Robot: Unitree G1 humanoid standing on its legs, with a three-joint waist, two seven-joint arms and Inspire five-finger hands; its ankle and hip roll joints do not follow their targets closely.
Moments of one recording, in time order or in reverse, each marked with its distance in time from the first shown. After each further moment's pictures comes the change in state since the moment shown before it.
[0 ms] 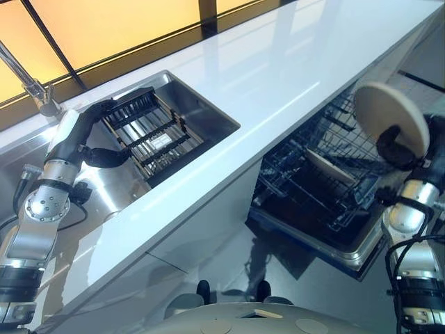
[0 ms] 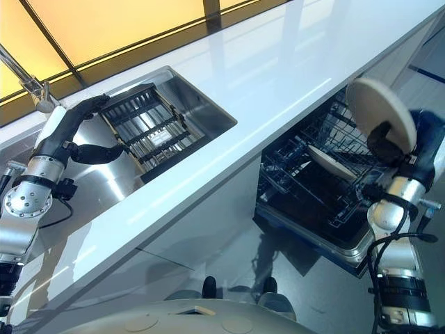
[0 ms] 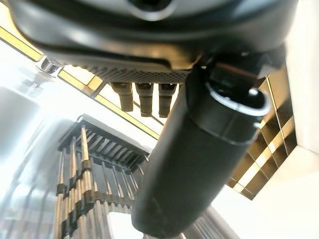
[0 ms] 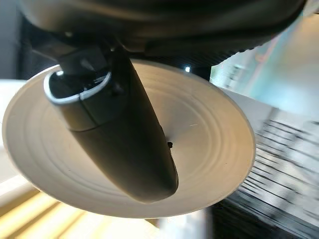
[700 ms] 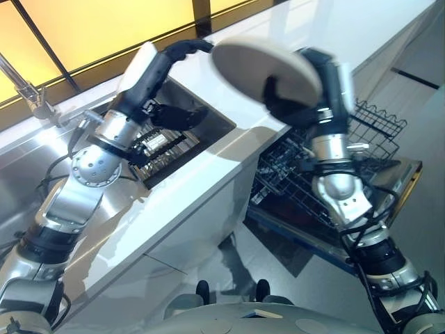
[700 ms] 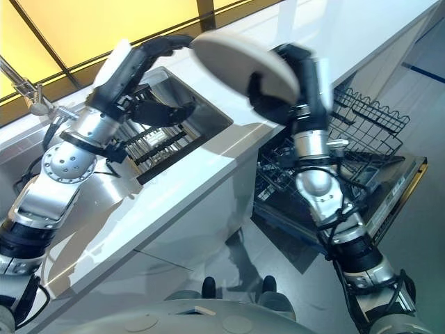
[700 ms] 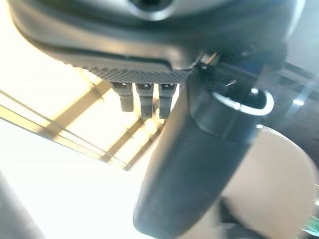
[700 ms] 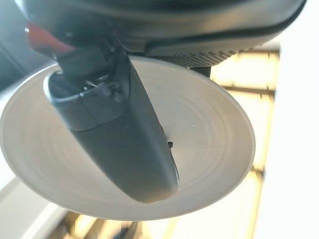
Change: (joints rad) left arm -0.298 -0.023 -0.213 -0.270 -0.079 -0.001 -0.013; right arm -0.367 0.012 0.336 -0.328 0.103 -0.026 0.012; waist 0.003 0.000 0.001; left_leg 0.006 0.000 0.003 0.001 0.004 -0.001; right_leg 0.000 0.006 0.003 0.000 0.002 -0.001
